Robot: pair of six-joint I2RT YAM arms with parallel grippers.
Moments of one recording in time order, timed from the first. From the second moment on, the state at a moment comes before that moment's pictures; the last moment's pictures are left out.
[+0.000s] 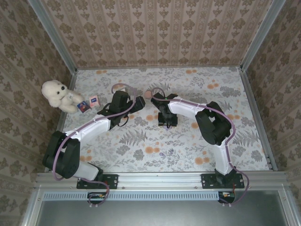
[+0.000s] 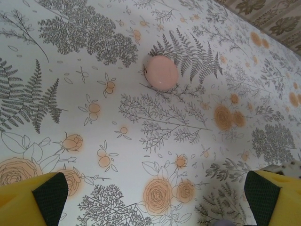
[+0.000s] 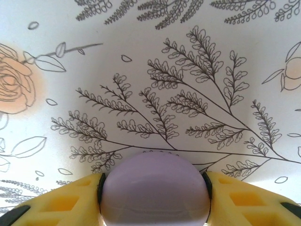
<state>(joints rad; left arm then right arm) -0.53 1.43 0.83 -0.05 -0.02 -0.72 0.65 2.07 1.50 -0.92 0.07 0.78</state>
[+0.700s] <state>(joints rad) -0.54 1.66 0.57 0.75 0.32 -0.71 0.48 1.95 1.49 -0.63 -0.13 1.13</state>
